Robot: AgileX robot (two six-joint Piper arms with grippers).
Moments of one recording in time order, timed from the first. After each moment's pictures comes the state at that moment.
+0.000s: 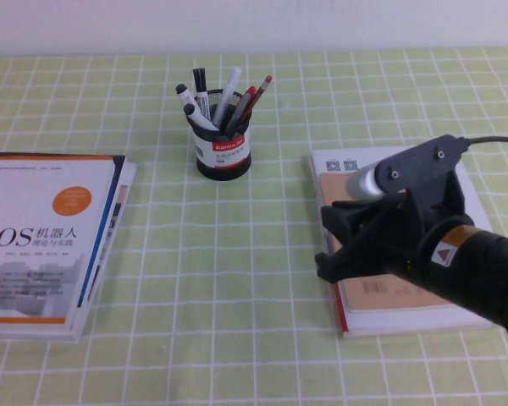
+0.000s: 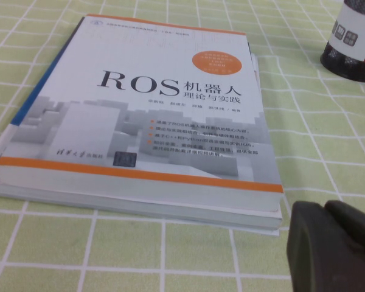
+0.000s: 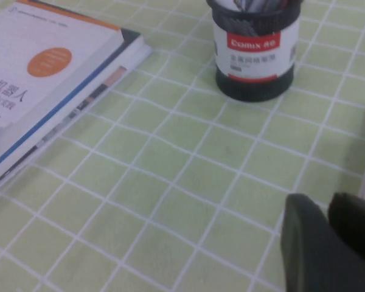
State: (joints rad) right arm 0.73 1.37 -0.72 0.35 -0.14 -0.15; left arm -0.05 -0.01 0.03 -0.16 0.38 0.07
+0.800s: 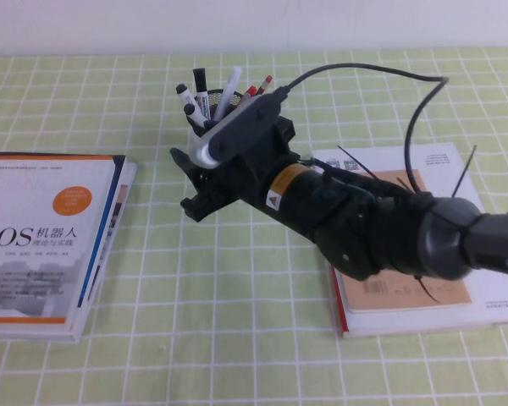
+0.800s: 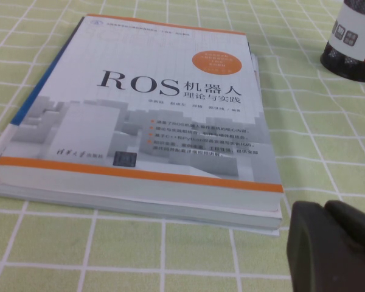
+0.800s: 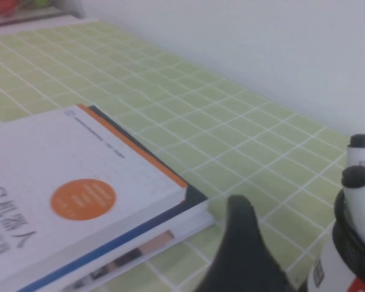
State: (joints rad) right arm 0.77 1.94 -1.23 -0.12 -0.52 -0.01; left arm -0.05 -0.01 0.03 -0.16 0.38 0.07
